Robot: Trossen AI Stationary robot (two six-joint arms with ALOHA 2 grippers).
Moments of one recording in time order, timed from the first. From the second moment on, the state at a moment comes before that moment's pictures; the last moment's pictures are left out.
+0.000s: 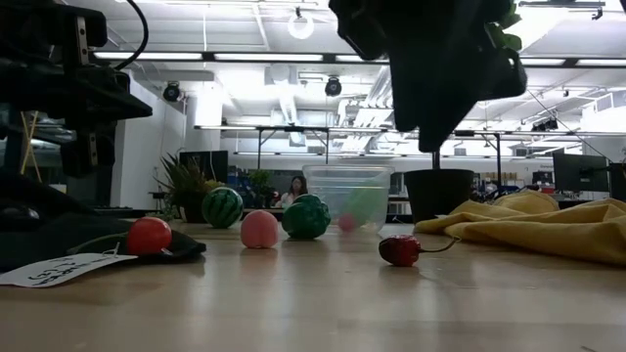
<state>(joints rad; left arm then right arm) 0.11 0.25 0.01 0.02 0.08 -1.08 0.43 1.98 1.56 -0.82 -0.01 1.20</state>
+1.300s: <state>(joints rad) 0.11 0.25 0.01 0.02 0.08 -1.08 0.41 2.06 1.56 -0.79 -0.11 1.68</state>
